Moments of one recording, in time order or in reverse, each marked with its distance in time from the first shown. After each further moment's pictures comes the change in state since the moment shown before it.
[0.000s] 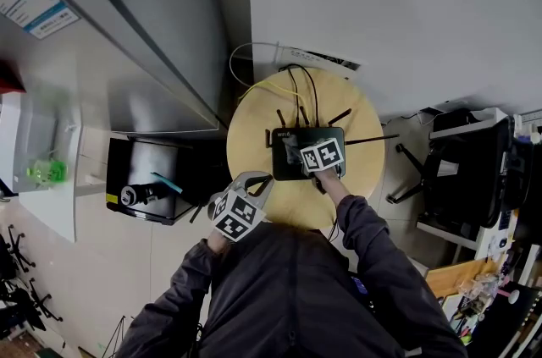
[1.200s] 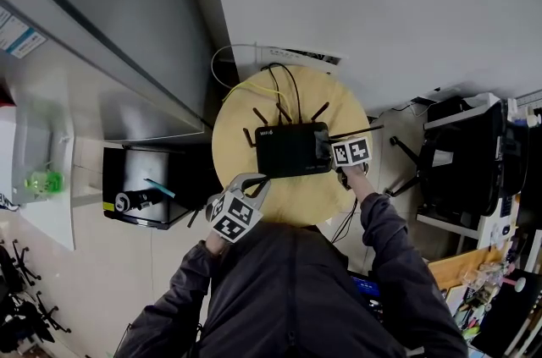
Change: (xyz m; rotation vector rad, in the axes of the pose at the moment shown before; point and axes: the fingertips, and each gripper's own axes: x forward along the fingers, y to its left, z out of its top) left arm 0.022 -0.028 0.011 0.033 0.018 -0.026; right arm -0.089 -0.117 -0.044 0.122 -0.065 -0.152
